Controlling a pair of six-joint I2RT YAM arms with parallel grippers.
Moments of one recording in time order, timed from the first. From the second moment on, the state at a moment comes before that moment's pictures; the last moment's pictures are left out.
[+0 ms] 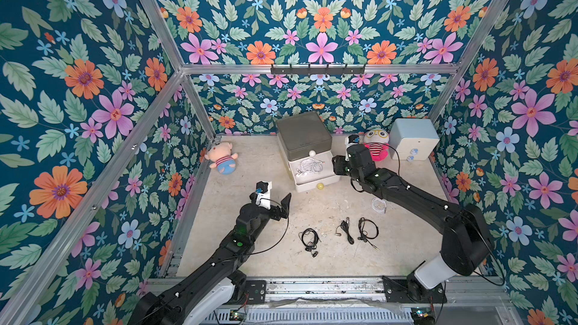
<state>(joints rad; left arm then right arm) -0.54 0.84 0.25 0.42 -0.06 -0.18 0.61 1.54 1.15 -0.15 0.16 0.50</state>
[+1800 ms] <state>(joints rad) -0.54 0.94 0.26 0.48 0.09 -0.15 0.32 1.56 0.70 -0.16 0.08 0.53</state>
